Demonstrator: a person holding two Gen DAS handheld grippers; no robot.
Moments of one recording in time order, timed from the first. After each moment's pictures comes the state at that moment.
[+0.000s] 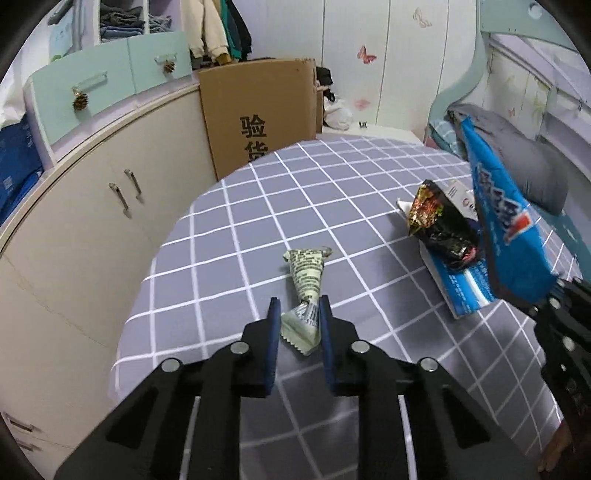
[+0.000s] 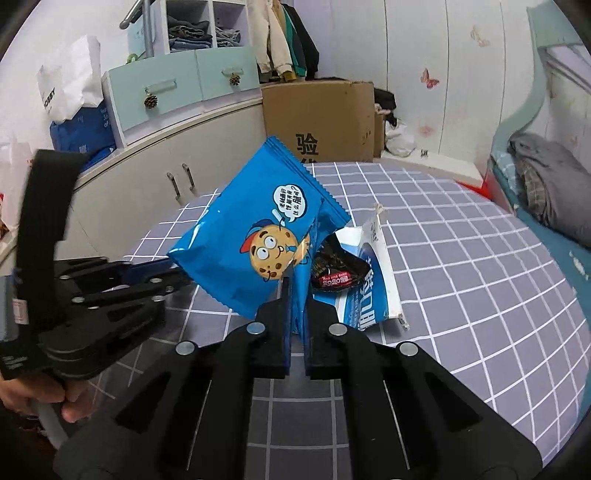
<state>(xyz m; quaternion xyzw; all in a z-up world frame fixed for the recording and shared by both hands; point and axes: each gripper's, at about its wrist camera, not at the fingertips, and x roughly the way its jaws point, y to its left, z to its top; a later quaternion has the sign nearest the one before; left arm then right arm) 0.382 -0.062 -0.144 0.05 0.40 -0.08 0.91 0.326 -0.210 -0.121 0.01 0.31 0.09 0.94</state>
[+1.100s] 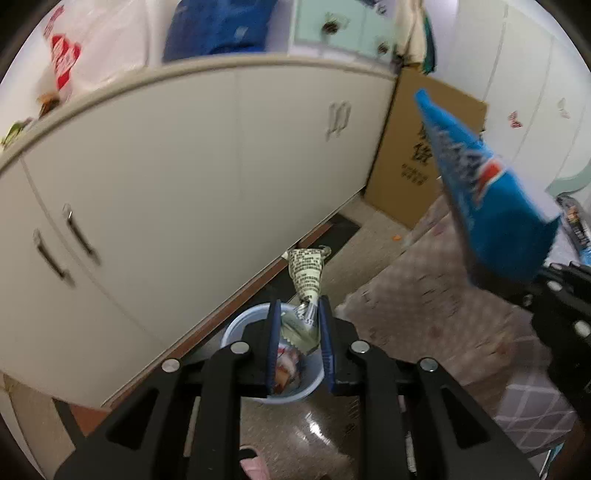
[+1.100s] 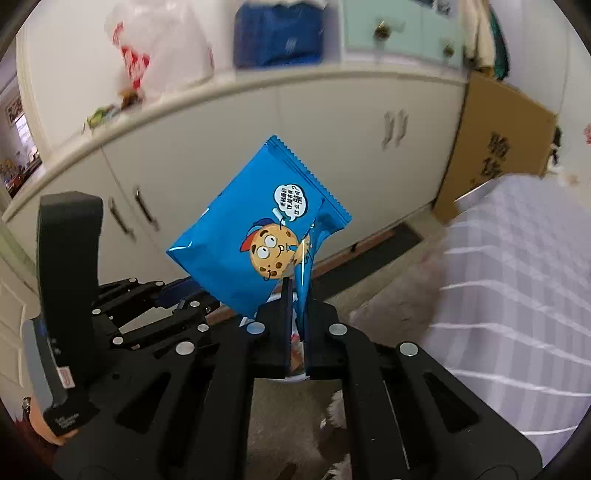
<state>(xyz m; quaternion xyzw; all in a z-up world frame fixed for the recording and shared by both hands) 0.202 0.238 -0.223 -0.11 0.41 0.14 0.90 0.226 0.110 -0.169 -0.11 0.38 0.34 0.85</state>
